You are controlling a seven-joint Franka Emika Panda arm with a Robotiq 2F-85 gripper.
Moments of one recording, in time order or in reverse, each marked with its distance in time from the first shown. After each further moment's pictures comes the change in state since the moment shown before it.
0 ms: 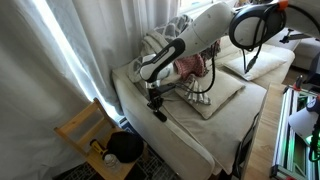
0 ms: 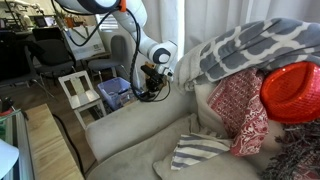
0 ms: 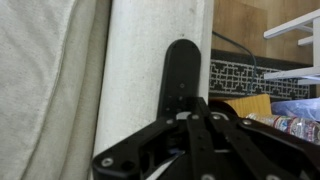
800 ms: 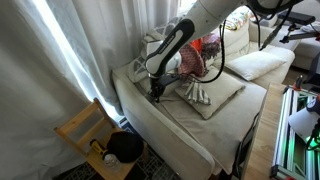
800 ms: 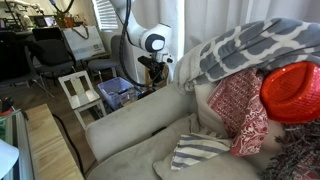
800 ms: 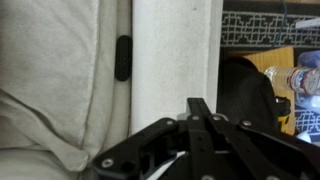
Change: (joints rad) arm 0.035 -0.312 -0.069 -0.414 -0.024 0.349 0.118
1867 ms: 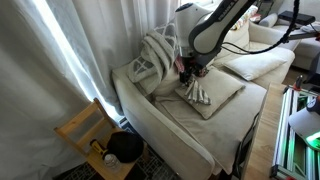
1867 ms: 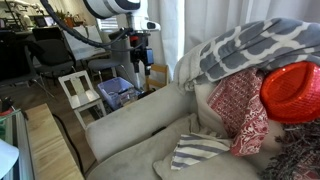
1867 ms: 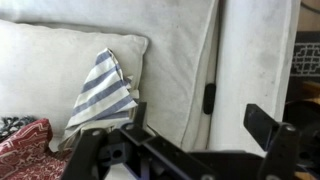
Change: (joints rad) arm 0.141 -0.705 -0.198 -0.762 -0.346 -0.011 0.281
